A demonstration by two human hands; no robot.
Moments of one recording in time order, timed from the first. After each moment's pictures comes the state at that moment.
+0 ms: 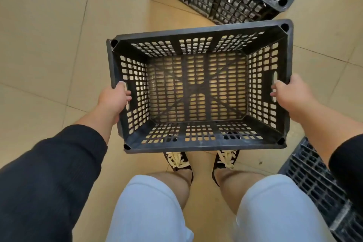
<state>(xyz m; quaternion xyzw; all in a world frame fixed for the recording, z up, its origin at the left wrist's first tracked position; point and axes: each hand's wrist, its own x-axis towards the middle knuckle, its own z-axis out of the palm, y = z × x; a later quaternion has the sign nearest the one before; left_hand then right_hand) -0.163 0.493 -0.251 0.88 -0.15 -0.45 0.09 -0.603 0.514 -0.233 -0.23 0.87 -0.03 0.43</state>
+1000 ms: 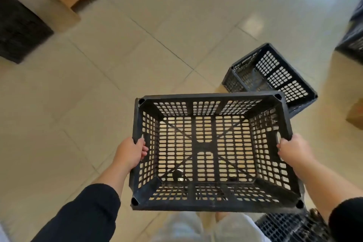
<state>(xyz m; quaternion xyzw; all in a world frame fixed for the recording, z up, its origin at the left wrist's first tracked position) -0.013 0.663 0.242 0.89 -0.14 -0.41 0.14 -0.424 0.501 0.243 -0.42 0.83 0.05 0.37</state>
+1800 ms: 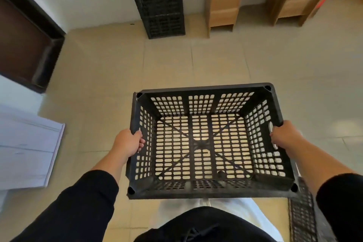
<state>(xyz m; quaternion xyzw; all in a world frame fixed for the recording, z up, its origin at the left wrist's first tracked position) 0.229 0.778 0.378 0.90 0.15 -0.26 0.32 0.049 0.357 0.369 -0.73 0.56 0.13 0.38</state>
